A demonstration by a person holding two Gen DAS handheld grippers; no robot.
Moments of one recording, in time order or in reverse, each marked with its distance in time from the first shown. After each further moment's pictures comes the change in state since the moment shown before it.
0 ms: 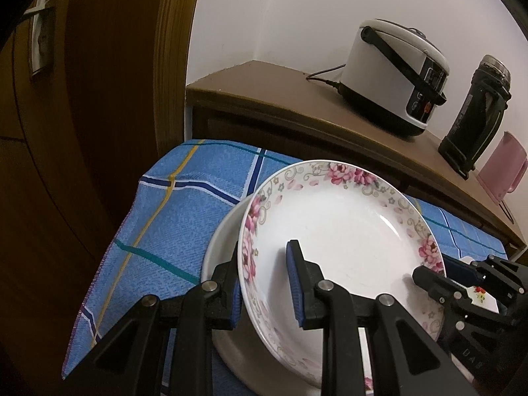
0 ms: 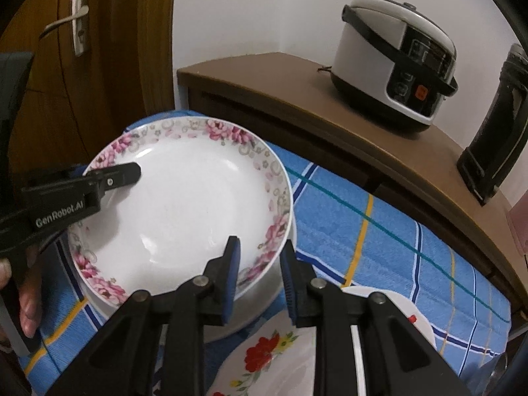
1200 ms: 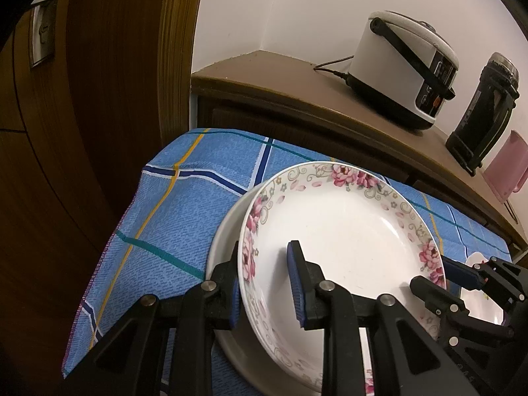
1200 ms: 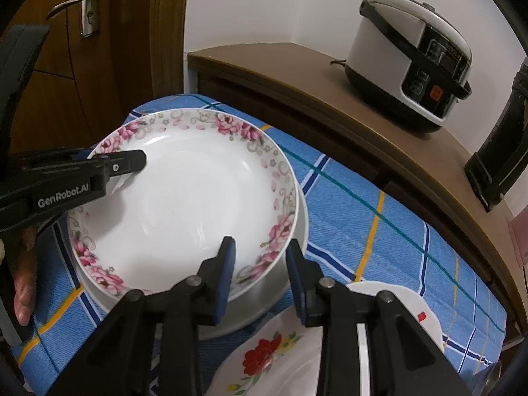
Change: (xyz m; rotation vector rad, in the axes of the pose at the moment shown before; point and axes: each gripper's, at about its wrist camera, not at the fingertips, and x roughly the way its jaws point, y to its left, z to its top) left arm 0.006 0.001 0.001 -0.006 0.046 0.021; right arm 0.008 -0.002 0.006 -0.036 0.029 0.011
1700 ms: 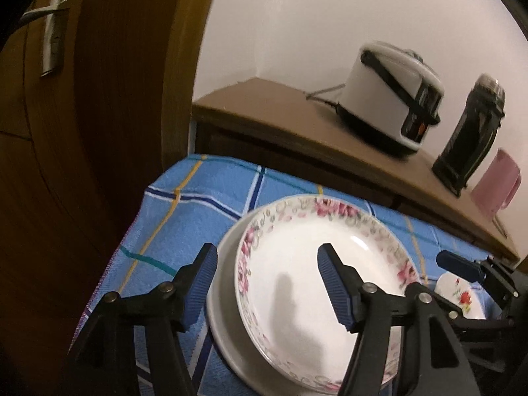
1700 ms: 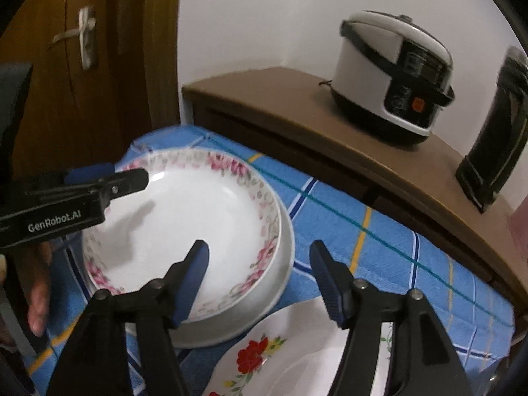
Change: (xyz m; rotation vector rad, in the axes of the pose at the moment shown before) left arm -0.023 0.007 0.002 -0.037 -0.131 -0.051; right arm -0.026 -0.018 0.003 0.110 -0.139 0.039
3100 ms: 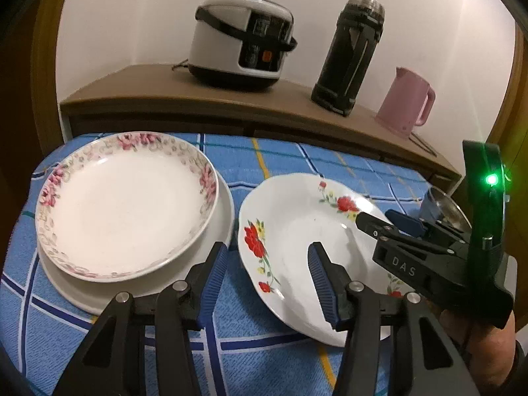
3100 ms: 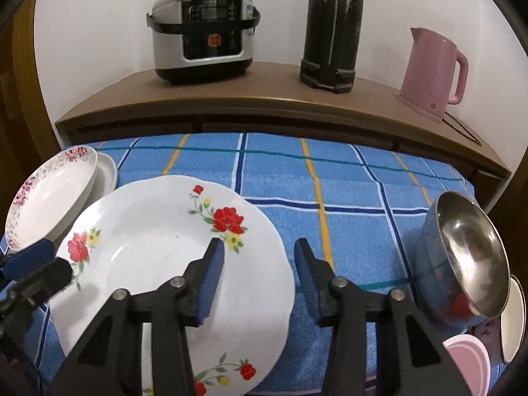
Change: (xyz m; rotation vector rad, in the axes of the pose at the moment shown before) left arm -0.028 -0.130 -0.079 0.267 0.128 -0.304; right arm -0.059 -0.094 -0.106 0.385 0.065 -0.354
